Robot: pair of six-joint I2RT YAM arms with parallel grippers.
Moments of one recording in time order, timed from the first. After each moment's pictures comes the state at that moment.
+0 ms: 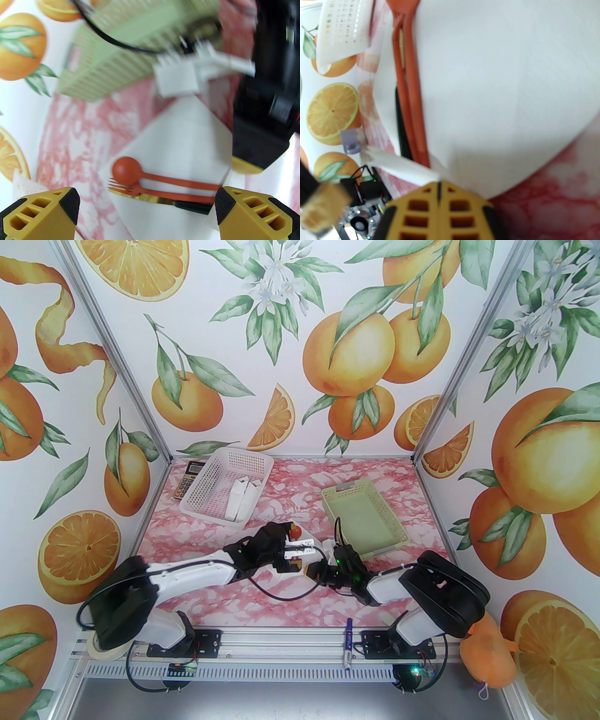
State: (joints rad) left arm -0.90 1.39 0.74 0.09 -0.03 0.61; right arm 0.67 1.56 0.26 0.66 -0.43 1.12
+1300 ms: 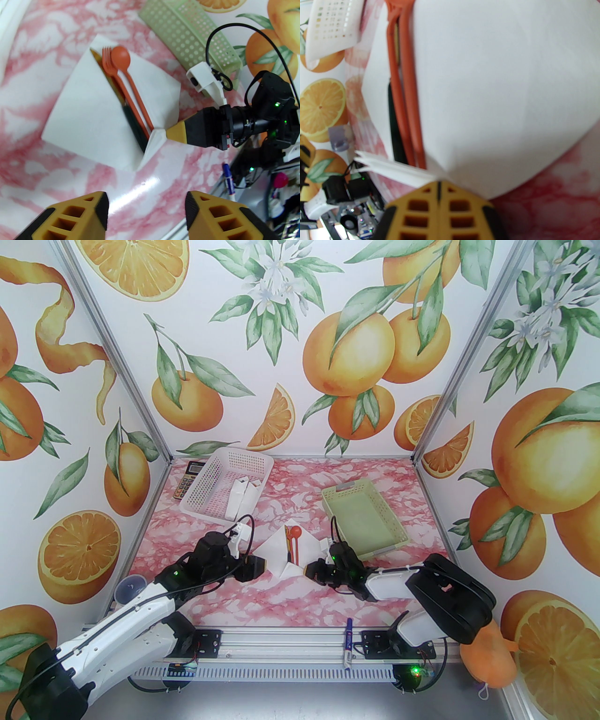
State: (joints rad) left arm -0.62 0.87 0.49 -0.34 0.33 -0.51; right arm 0.68 1.52 0.32 0.46 -0.40 1.05
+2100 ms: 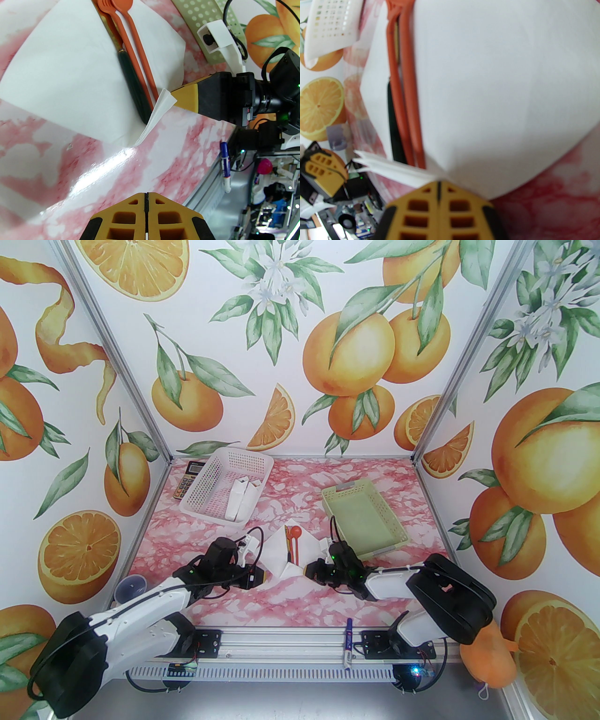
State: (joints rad) left arm -0.62 1.08 0.37 -0.11 0.53 -0.57; right arm 0.68 1.51 0.33 0.43 -0.40 1.03
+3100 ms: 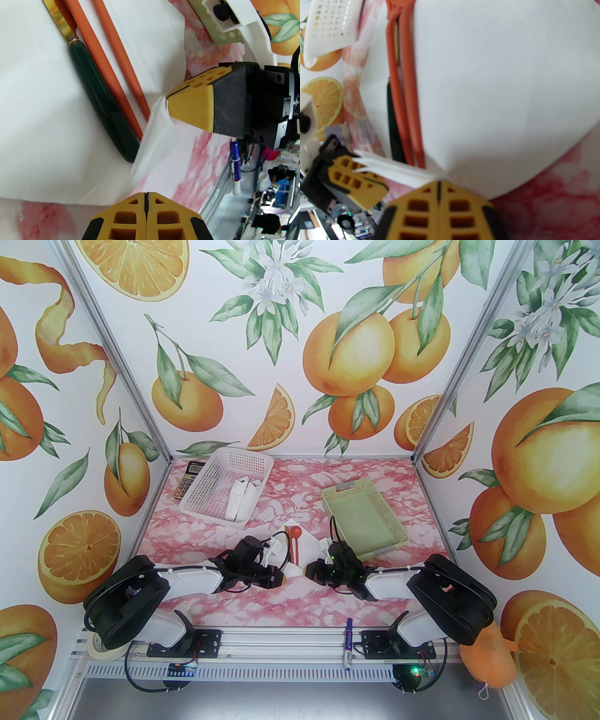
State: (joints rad) left arm -0.75 1.49 0.47 0.16 0.53 -0.57; right arm 0.69 1.51 0.33 0.42 -0.38 1.03
